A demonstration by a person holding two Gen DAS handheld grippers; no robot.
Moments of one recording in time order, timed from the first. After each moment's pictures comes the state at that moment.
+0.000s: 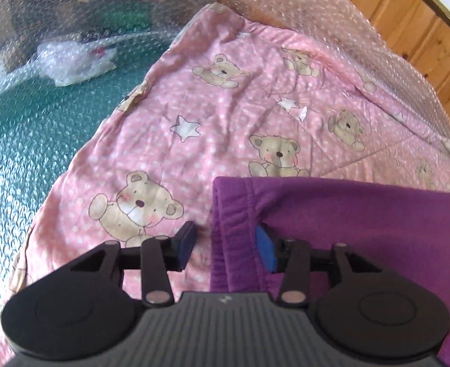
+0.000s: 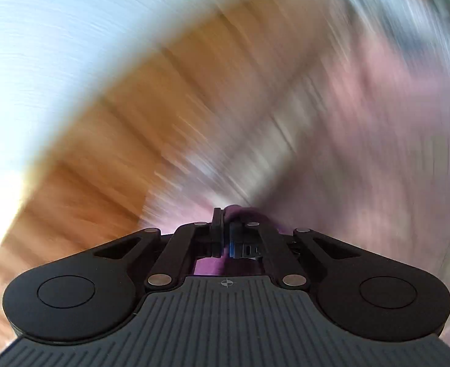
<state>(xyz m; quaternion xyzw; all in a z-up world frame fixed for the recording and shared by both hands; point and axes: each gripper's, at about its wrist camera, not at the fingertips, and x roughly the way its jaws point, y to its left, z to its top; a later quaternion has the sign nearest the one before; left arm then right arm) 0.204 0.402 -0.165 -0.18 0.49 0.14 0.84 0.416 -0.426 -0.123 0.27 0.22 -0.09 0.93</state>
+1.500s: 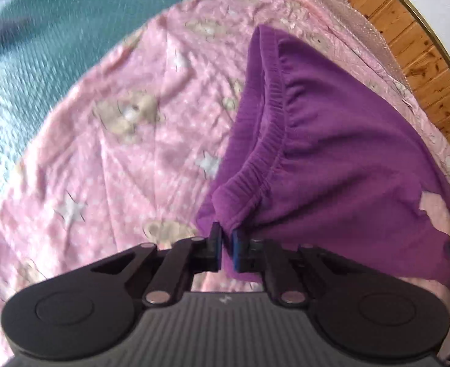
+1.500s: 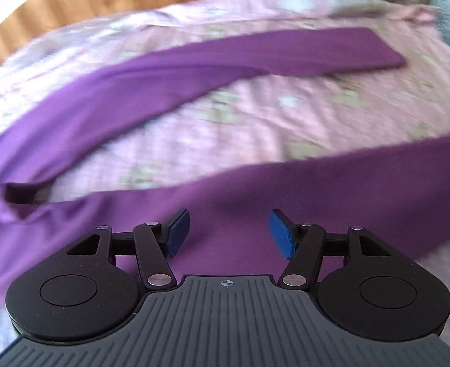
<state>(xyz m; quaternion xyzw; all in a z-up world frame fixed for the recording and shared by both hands) -0.039 0.352 -0.143 -0.29 0.53 0.10 0.79 0.191 -0.205 -0.153 0.06 0.51 0.05 0.86</state>
